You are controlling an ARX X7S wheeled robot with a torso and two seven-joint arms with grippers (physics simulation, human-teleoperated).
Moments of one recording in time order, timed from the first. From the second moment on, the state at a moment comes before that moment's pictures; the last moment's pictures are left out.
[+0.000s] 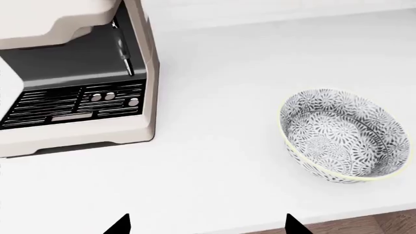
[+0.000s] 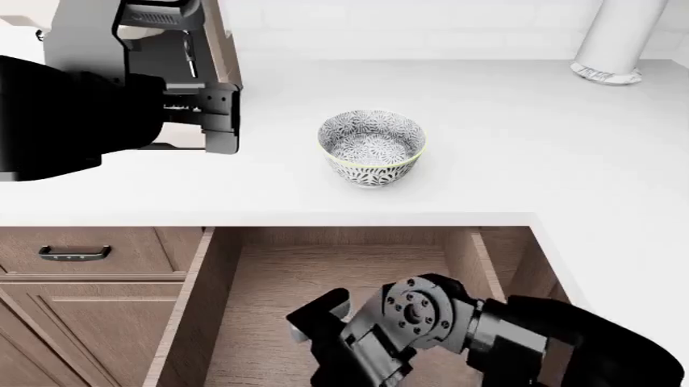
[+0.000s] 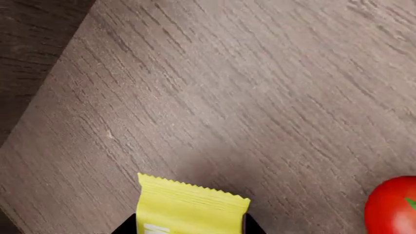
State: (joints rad) left arm -1.57 -0.68 0.73 -0.13 -2.01 -1.18 -1.09; right arm 1.15 0.17 -1.44 0.38 1.92 1.08 0.57
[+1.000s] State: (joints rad) left arm -1.58 -0.73 0.69 -0.07 -1.99 -1.13 -1.07; right arm 1.61 0.46 -1.15 0.02 2.29 1.07 0.84
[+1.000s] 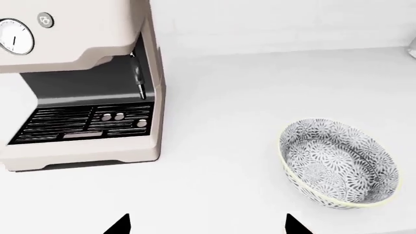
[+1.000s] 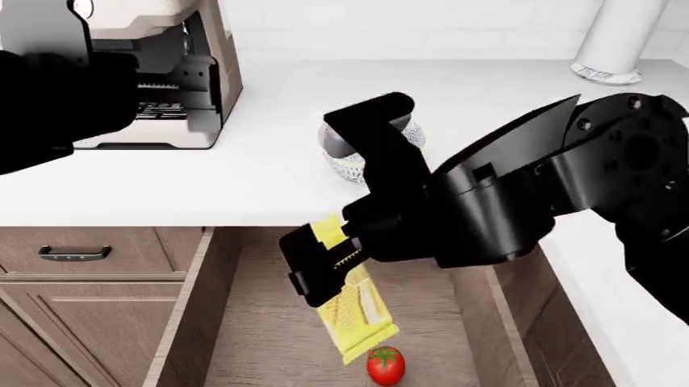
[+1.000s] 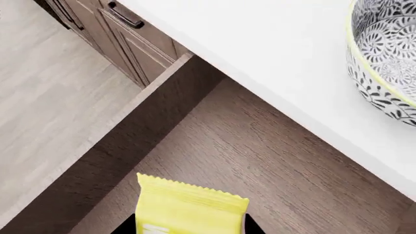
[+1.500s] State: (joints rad) left arm -1.58 -0.74 0.68 -0.05 -1.91 -1.11 -1.03; right arm 1.92 0.34 -1.15 0.46 1.95 1.09 0.54
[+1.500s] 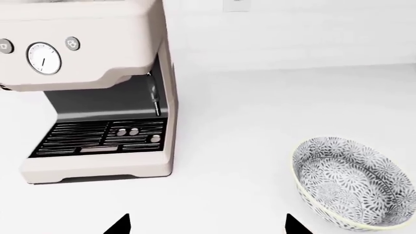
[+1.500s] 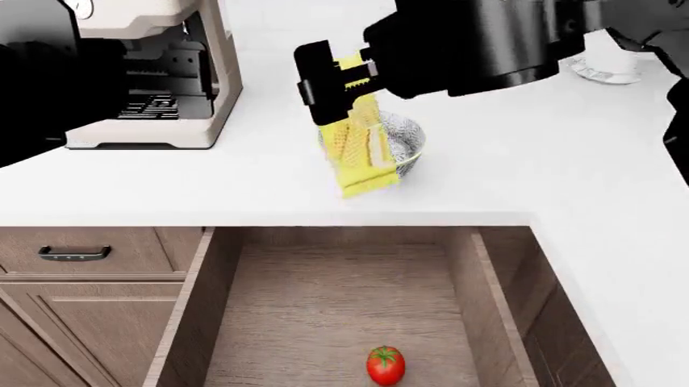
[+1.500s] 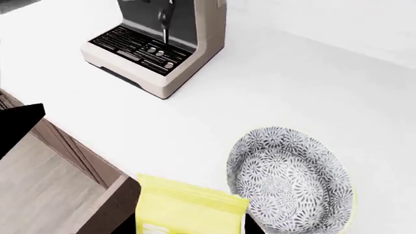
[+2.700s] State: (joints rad) left arm -1.70 -0.66 0.74 -0.26 -1.72 -1.10 -0.86; right arm 2.02 0.00 -1.59 1.29 1.72 0.61 0.11
